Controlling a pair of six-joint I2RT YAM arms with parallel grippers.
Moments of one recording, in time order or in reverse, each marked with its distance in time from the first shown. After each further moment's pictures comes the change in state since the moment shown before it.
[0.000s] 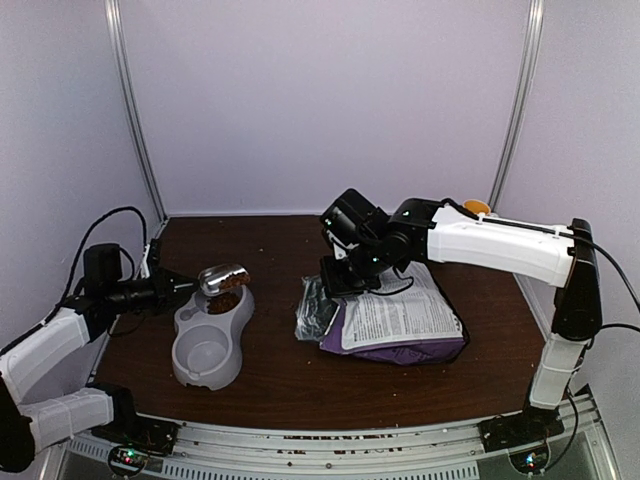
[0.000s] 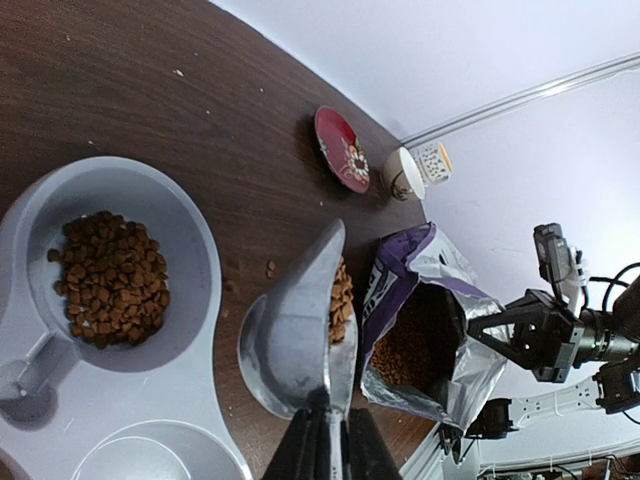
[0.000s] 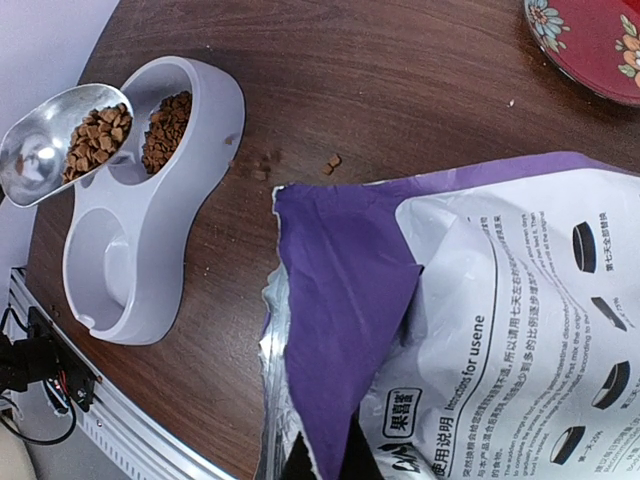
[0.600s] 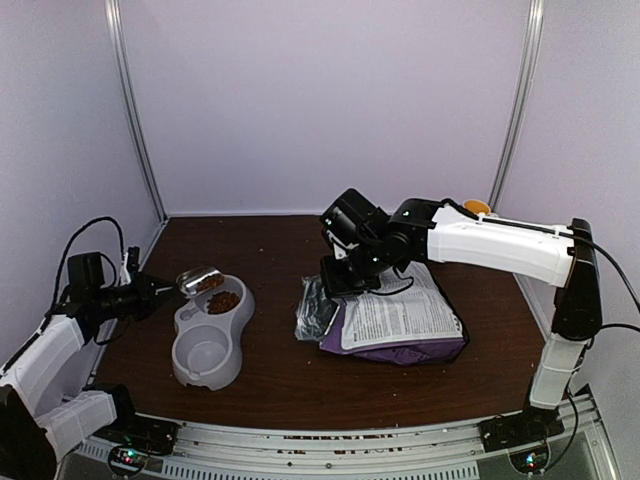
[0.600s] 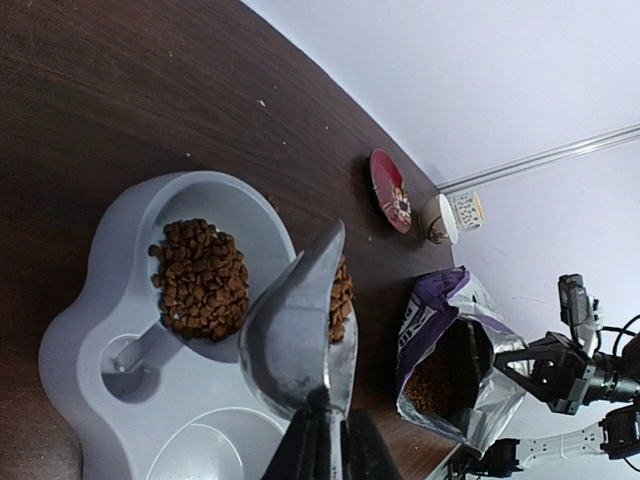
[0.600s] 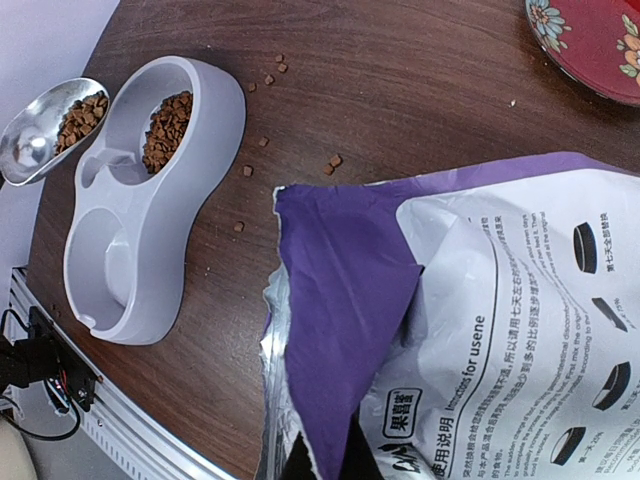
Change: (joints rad) left arm 0.229 -0.068 -0.023 -0.127 0.054 0.060; right arm -0.002 0.000 -0.002 0.004 -0.005 0.000
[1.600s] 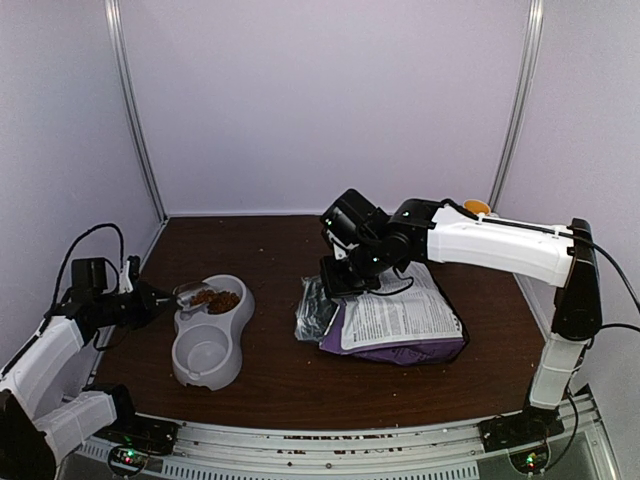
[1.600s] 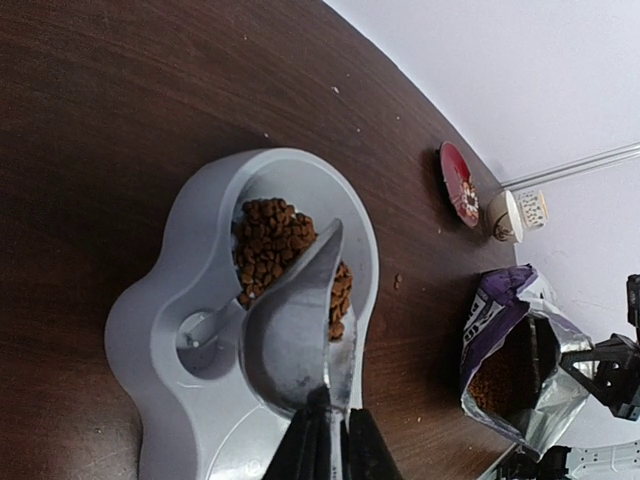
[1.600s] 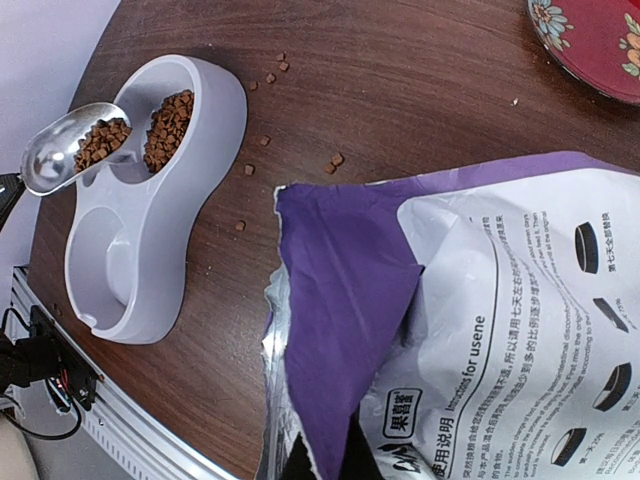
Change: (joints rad) left arm -0.013 -0.018 0.003 -0.151 -0.146 0.114; right arm -0.001 0.000 -0.003 0.004 -0.006 0.000
